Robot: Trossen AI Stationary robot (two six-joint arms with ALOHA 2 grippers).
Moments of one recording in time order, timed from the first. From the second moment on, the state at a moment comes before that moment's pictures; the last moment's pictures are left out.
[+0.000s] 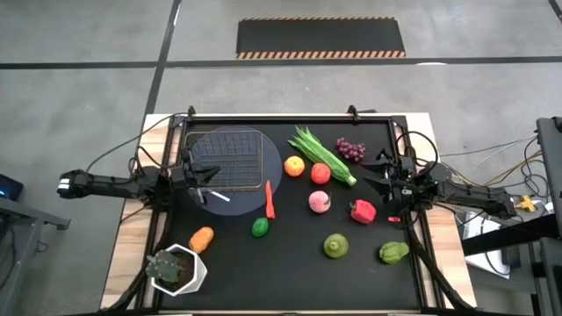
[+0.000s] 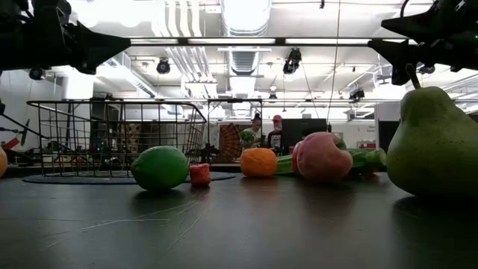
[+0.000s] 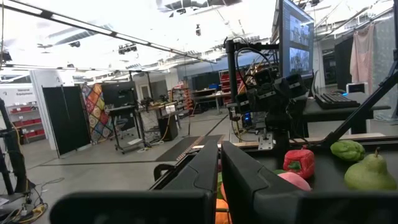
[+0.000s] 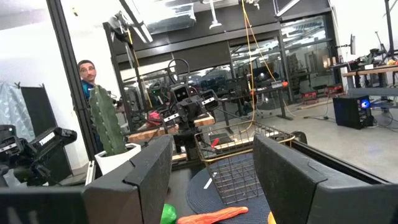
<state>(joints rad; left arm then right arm) -0.05 0.25 0.00 0.46 -0.33 0.24 -0.18 0.05 0.01 0.29 -0.10 0.23</state>
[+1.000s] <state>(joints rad) -0.05 0.25 0.00 0.47 -0.33 0.24 -0.18 0.05 0.01 0.31 -0.10 0.06</state>
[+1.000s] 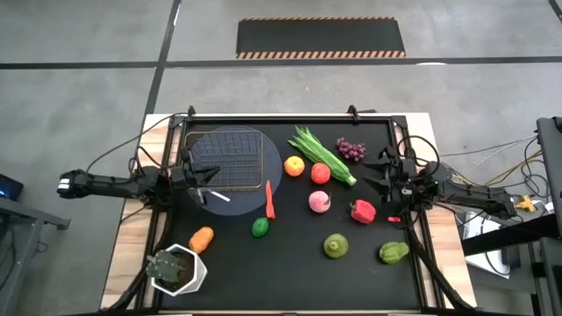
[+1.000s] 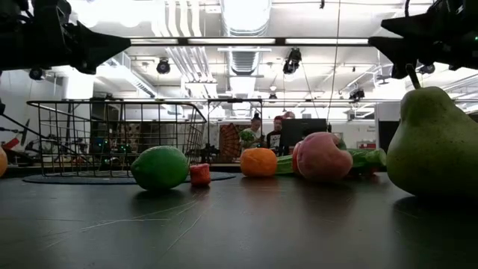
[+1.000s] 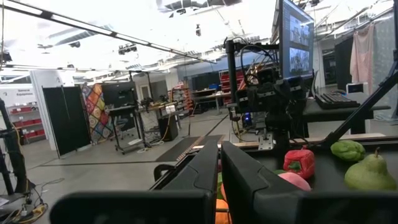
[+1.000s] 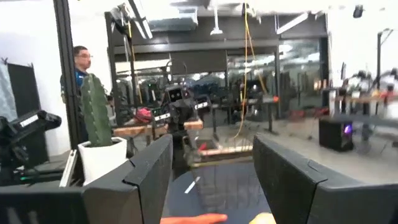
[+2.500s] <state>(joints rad) -0.05 0.68 0.44 0.85 -0.22 -0.50 -0.18 0.05 0.01 0.66 0.18 -0.13</state>
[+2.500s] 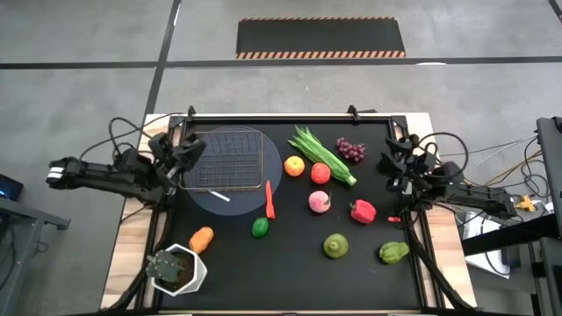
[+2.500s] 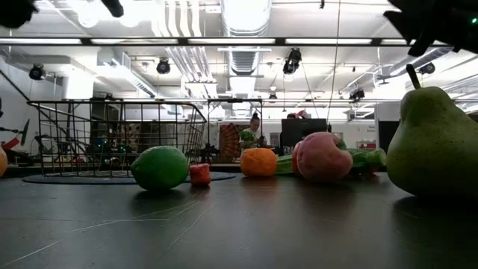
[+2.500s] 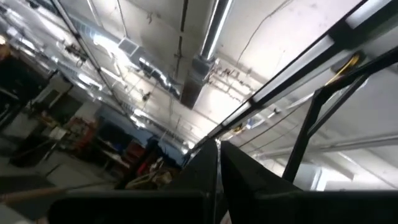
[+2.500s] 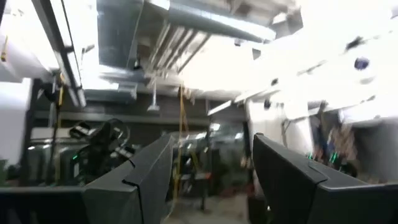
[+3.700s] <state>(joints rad) -0.45 1.54 1.40 -1.32 0.30 -1.36 -0.18 0.05 0.01 0.57 0.19 -0.23</state>
